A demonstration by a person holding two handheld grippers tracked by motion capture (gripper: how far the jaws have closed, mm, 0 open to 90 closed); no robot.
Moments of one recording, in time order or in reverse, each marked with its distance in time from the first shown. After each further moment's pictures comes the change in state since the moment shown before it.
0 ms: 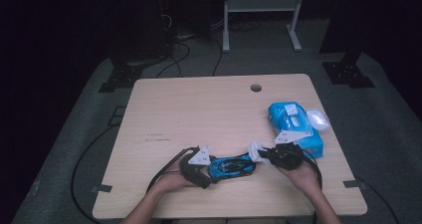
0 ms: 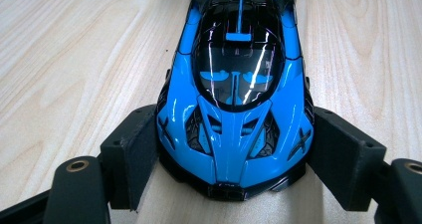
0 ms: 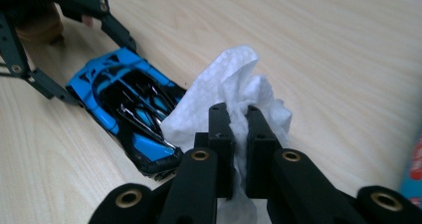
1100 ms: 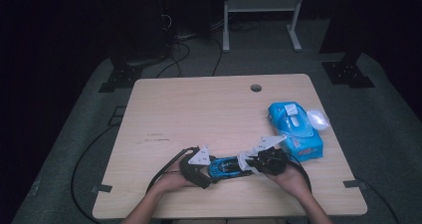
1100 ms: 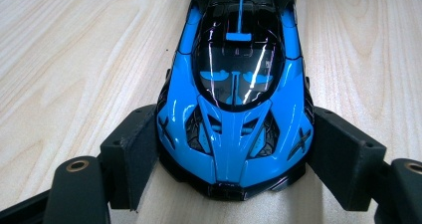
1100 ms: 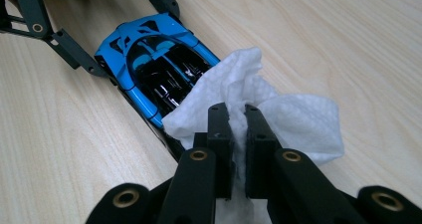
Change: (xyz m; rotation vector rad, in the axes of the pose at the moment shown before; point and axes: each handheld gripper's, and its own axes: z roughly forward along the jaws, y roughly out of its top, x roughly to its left) left arm 0.000 0.000 0.000 0.001 0.001 -0.002; right arm 0.030 0.010 0.030 0.148 0.048 -0.121
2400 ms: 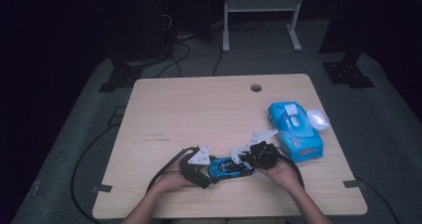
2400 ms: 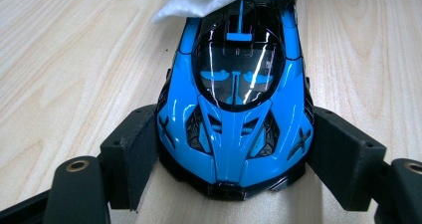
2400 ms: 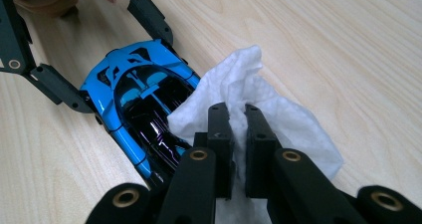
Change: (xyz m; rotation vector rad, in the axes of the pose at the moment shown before) left arm 0.000 0.000 0.000 -0.002 -0.004 -0.001; right arm -0.003 0.017 0.020 -0.008 0.012 0.010
